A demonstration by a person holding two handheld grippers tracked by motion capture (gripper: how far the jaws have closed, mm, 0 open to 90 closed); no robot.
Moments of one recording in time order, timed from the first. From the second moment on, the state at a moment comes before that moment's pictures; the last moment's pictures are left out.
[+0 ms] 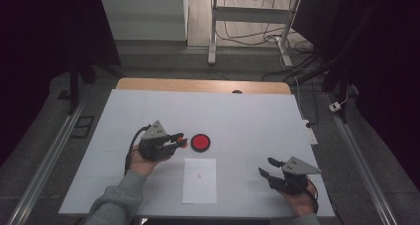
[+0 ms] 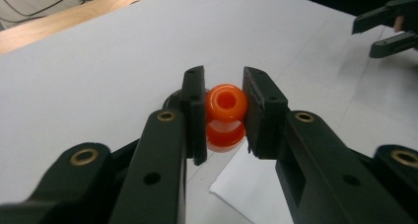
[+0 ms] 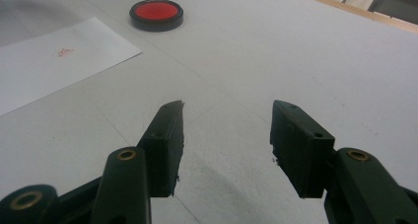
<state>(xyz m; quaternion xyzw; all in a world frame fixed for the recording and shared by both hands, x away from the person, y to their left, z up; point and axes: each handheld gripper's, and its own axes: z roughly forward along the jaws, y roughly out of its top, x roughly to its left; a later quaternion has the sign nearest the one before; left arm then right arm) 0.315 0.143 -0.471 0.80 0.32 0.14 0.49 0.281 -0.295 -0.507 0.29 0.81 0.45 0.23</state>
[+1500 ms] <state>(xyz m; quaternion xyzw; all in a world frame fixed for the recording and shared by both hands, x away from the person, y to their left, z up) 0.355 0.126 -0.528 0.84 0.36 0.14 0.38 0.282 -0.293 -0.509 0.29 0.81 0.45 0.22</state>
